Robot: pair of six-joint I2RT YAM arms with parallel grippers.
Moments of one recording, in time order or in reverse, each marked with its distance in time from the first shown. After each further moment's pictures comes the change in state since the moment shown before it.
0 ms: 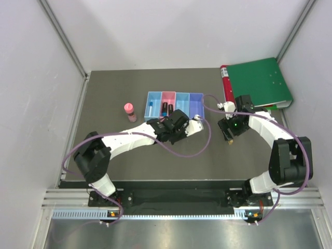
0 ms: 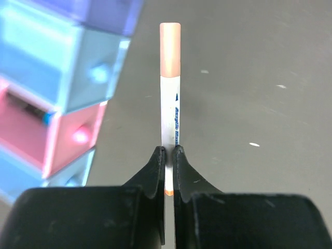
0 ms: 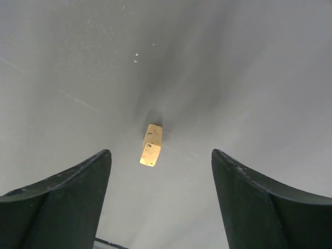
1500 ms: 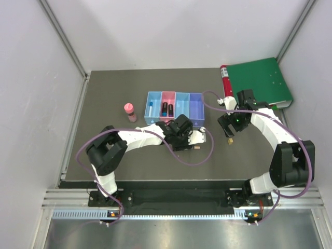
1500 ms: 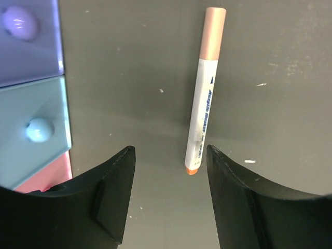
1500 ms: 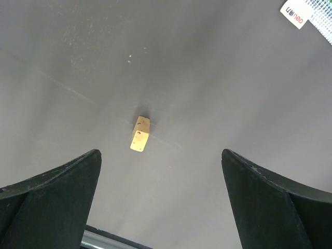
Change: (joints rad) left arm 0.000 0.138 -0.010 0.062 0.131 0.213; right arm 0.004 -0.027 0.093 -0.090 0.021 -0.063
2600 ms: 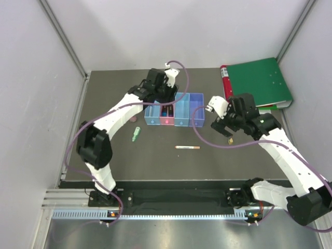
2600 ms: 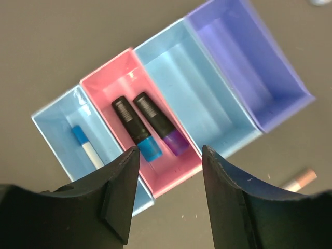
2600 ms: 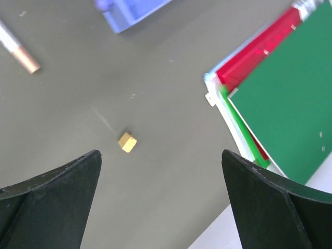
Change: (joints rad) left arm 0.369 0.035 0.433 -0.087 -0.019 -0.618; right arm 0.305 -0.364 0.019 -0.011 0.137 -0.206
